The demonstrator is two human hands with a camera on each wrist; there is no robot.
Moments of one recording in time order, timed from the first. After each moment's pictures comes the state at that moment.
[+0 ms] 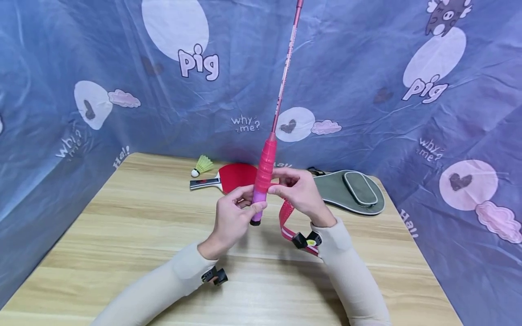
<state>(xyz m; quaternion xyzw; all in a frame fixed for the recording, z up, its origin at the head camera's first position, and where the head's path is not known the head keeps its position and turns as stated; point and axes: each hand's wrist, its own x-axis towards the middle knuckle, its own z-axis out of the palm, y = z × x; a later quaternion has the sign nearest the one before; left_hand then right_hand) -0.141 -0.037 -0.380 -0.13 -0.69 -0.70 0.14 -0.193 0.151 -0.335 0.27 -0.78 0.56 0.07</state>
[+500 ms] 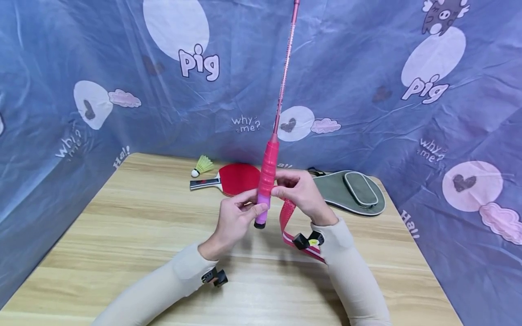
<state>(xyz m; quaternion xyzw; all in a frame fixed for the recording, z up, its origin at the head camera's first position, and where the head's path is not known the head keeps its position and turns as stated) -0.141 -0.036 -0.381 -0.17 -0.67 -0.72 0.10 -0.197 0.156 -0.335 0.31 -0.73 0.61 -0.01</state>
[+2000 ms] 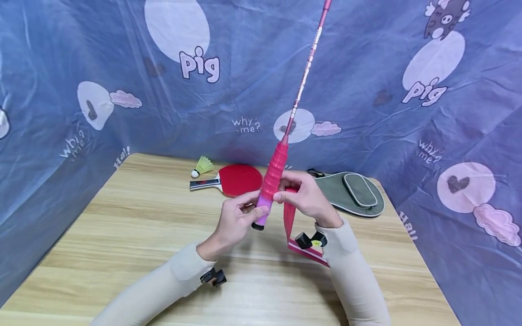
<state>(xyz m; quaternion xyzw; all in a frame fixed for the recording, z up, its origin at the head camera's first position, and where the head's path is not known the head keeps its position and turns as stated) -0.140 -0.038 -0.381 -0.23 -0.67 -0.70 0.10 -0.189 0.164 -0.325 0.34 -0.77 0.54 0.02</state>
